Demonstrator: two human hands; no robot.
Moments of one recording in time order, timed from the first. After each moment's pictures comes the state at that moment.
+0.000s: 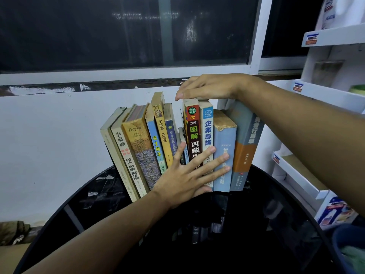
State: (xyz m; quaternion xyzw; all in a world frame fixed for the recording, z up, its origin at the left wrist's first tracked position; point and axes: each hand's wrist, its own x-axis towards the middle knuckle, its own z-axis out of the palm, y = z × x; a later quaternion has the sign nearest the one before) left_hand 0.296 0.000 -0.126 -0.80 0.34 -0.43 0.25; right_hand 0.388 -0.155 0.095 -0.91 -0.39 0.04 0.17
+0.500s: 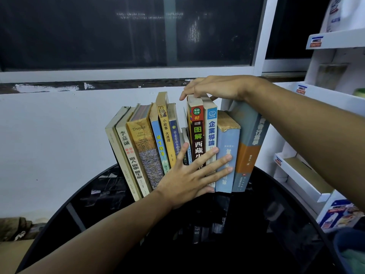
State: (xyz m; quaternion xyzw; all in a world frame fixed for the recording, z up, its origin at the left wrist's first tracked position) left_hand 0.295 -0.001 -0.128 -0.80 0.34 -0.42 0.25; right_hand 0.388 -0.156 0.095 -0.90 -0.36 0.08 0.21
